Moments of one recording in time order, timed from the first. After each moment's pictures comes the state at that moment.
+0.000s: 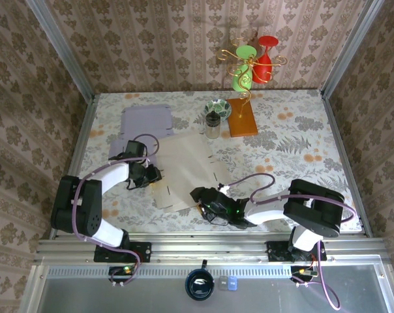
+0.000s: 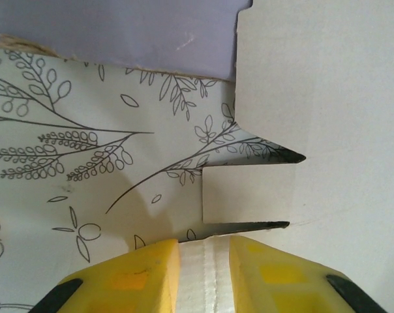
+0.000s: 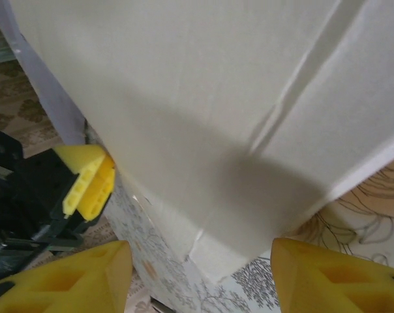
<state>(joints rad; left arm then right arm) -0.25 1.50 0.72 -0.45 0.29 -0.52 1.11 1.64 0.56 0.43 0.23 1.91</state>
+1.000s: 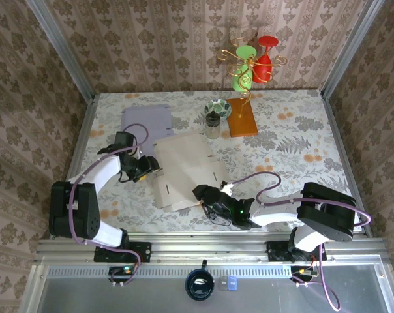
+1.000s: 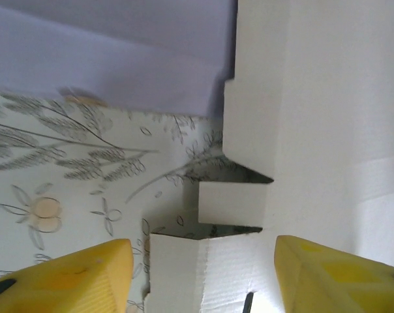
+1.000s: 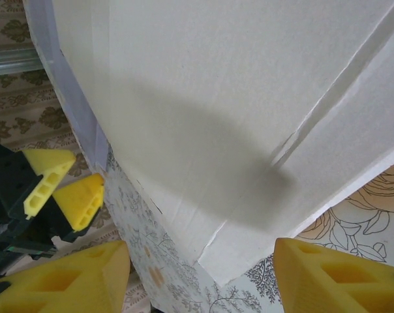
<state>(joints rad) -0.15 1.47 0.85 -0.61 0.38 -0.50 1.13 1.53 0.56 0.33 0.31 1.86</state>
